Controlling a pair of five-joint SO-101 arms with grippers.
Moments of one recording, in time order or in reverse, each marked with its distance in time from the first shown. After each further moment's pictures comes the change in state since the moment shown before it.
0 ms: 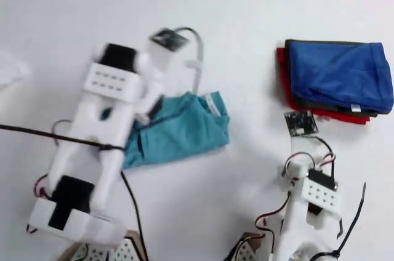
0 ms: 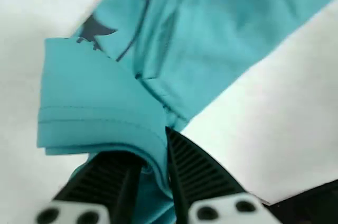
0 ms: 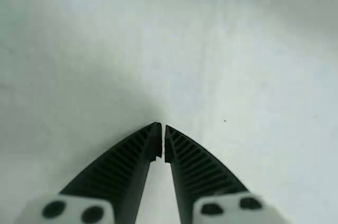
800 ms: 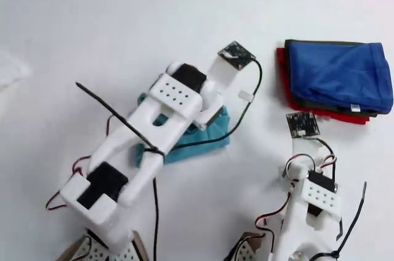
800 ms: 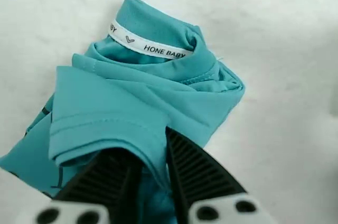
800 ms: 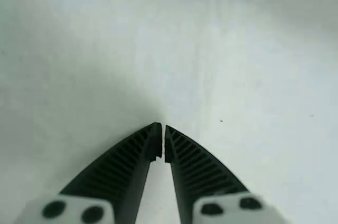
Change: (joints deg) left arm 15.9 11.4 0.0 -22.4 6.2; right arm 0.4 -0.1 1.0 -1.1 0.0
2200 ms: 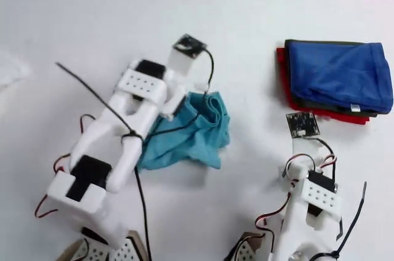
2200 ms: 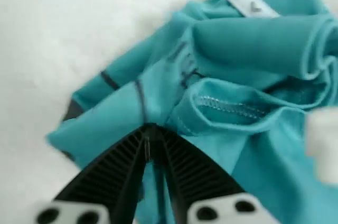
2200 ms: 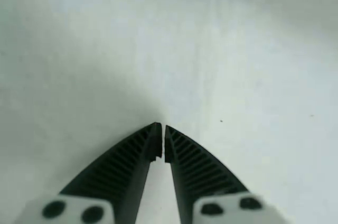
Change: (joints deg) left arm -12.7 0.0 12.1 -9.1 -2.3; right arm 0.0 0.0 0.0 0.0 0.0
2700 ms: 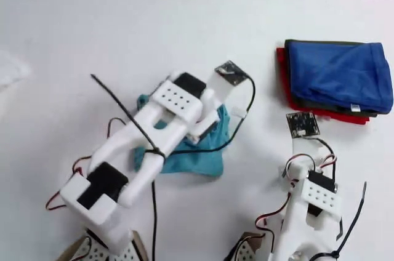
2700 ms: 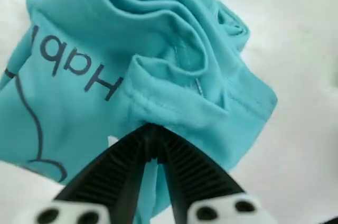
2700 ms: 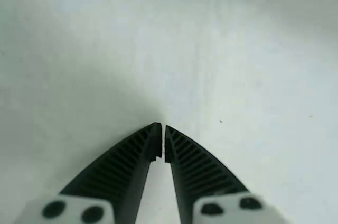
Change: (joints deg) left arm 12.5 0.0 -7.6 15.3 0.2; right arm 0.0 0.0 0.0 -0.2 0.0
